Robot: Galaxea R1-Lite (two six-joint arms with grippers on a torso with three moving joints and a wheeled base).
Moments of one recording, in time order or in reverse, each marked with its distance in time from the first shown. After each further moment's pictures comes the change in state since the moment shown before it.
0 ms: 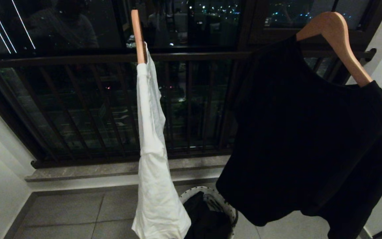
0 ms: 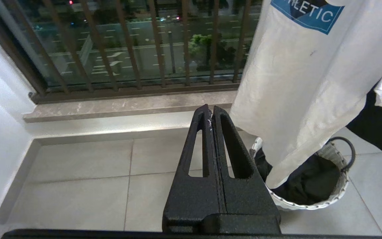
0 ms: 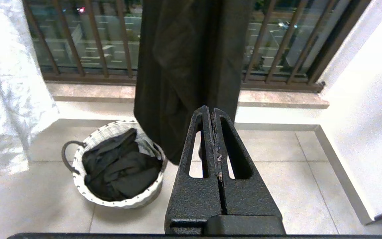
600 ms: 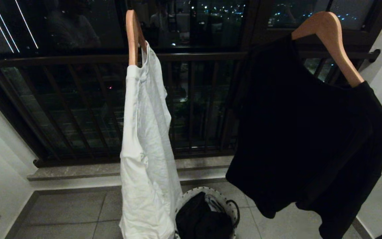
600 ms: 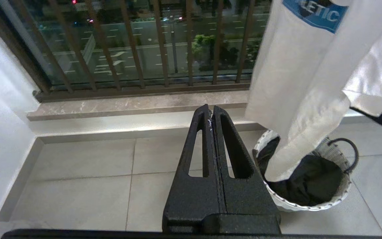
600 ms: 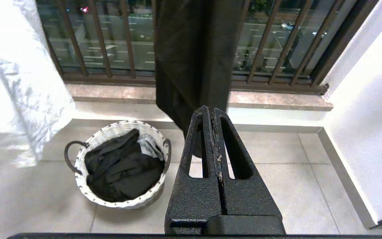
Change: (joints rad) left arm 0.001 0.000 0.000 0.000 0.000 0.000; right arm 0.000 0.000 0.000 -0.001 -0.001 0.000
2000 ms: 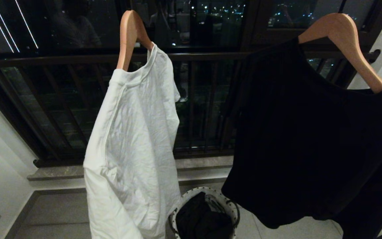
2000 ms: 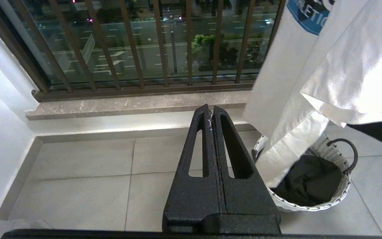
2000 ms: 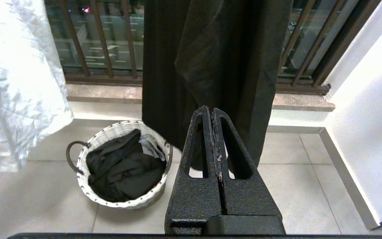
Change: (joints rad) left arm -0.001 0.000 0.000 0.000 0.000 -0.004; right arm 0.000 0.000 0.000 0.000 0.005 0.004
